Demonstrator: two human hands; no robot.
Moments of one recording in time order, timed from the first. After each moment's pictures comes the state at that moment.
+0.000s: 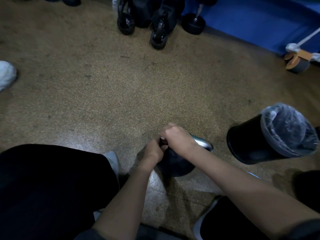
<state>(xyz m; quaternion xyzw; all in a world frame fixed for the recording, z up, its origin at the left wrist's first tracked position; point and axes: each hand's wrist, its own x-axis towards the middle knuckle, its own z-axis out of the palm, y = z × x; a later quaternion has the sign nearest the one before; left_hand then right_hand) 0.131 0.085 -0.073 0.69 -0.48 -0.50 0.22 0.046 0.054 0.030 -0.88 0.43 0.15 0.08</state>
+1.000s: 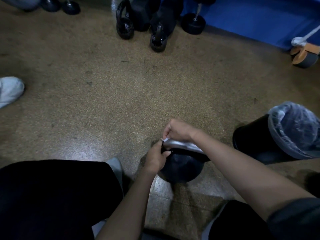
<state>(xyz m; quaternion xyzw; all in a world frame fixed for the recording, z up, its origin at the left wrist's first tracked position) 0.134 0.083 -0.100 0.66 -0.46 -0.54 0.23 0.044 0.001 0.027 -0.78 0.52 0.12 0.33</state>
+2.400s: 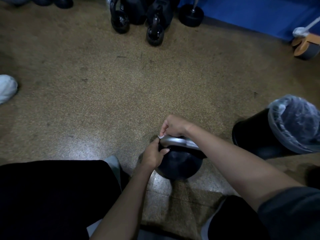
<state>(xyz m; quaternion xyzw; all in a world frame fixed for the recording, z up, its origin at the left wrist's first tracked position) 0.136 0.082 -0.091 0.66 -0.48 -0.54 0.22 0.040 -0.007 0.015 -0.71 0.57 0.14 0.39</state>
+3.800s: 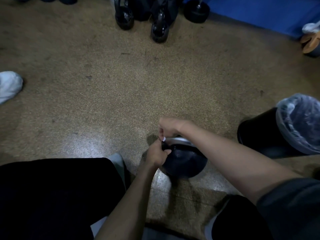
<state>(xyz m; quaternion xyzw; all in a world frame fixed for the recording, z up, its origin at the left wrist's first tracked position) 0.140 0.085 -0.084 0.67 -0.47 -0.53 0.20 0.077 -0.005 0.026 -0.78 0.48 0.27 0.30</state>
